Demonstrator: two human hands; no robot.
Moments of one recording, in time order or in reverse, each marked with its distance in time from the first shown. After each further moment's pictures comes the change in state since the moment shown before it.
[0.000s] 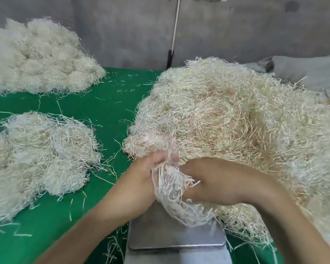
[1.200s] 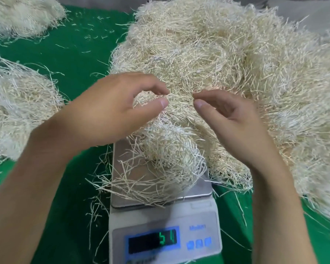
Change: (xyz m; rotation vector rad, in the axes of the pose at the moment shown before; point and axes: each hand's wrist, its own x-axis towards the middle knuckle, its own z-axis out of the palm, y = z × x) left_hand 0.034 0.018 -0.030 0.627 -0.085 0.325; right_hand -0.018 0.032 0.039 0.643 0.814 0.163
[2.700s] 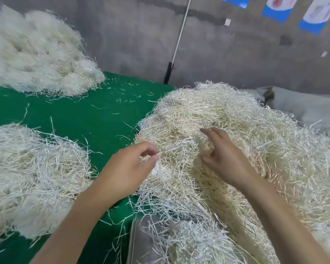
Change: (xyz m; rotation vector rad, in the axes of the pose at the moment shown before) left_hand 0.041 -0.099 0.005 -0.200 0.234 -0.302; right_hand 0.156 0.008 0.021 -0.702 -0.111 -0.131
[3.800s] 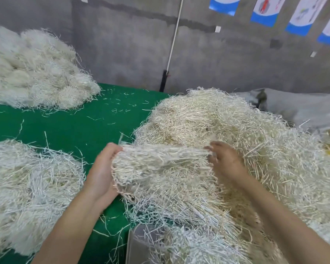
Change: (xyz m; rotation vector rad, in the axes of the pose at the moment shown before) left_hand 0.004 0.006 -0.007 -1.144 0.113 -0.345; right_hand 0.021 0.059 0.027 0.176 0.057 0.167
